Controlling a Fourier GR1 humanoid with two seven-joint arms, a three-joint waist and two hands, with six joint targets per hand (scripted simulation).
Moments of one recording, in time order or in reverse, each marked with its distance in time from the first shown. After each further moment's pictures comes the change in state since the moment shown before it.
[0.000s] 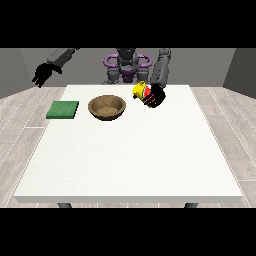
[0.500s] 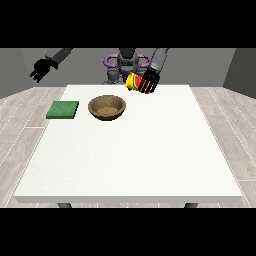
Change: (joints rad) left arm -0.134 -0.052 -0.292 0.171 -0.424 0.056 0.457; right arm 0.069 -0.053 -0.042 0.190 0.001 0.051 -0.023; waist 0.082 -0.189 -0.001
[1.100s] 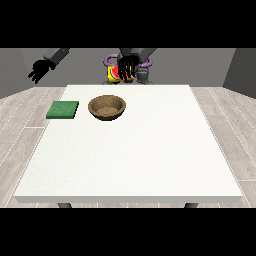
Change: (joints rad) left arm -0.212 -0.096 -0.359 -0.005 -0.339 -0.271 0.480; right arm -0.018 -0.050 -0.020 0.182 0.023 0.055 -0.080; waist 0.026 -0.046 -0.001
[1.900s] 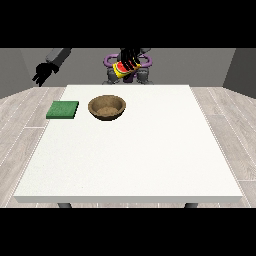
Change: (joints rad) left arm 0.026 0.032 -0.189 -0.217 -0.171 -0.300 0.077; right arm 0.010 0.004 0.005 0.074 0.027 -0.041 -0.057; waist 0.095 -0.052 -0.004
